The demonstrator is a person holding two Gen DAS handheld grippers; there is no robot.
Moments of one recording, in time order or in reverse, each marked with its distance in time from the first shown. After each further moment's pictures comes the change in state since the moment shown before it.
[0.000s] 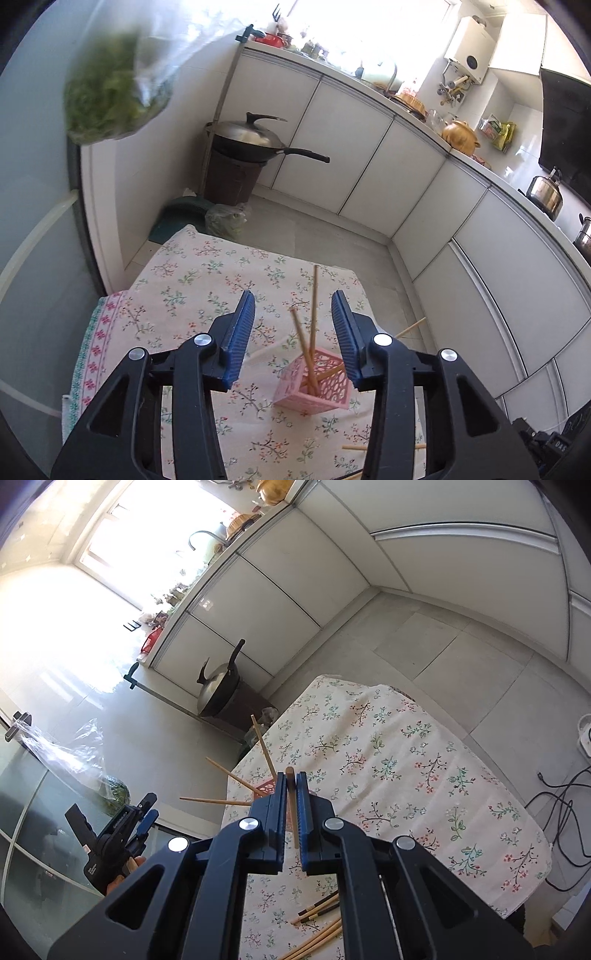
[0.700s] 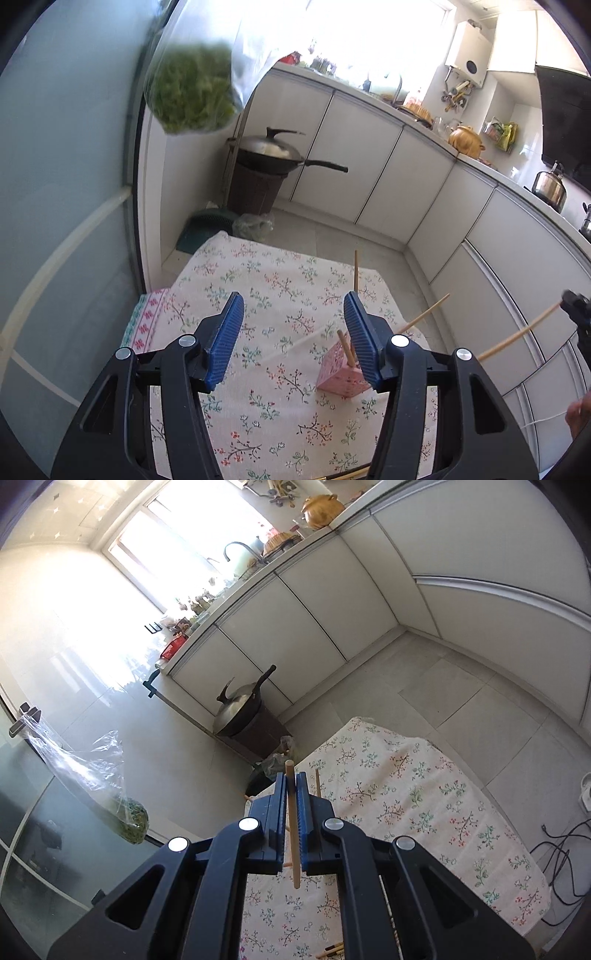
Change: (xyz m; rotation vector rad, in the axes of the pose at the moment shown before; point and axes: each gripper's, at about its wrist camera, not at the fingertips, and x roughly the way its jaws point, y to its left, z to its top) left arm -0.042 0.036 -0.029 0.042 -0.073 0.051; right arm 0.017 0.104 0.046 -0.133 -0.094 -0.030
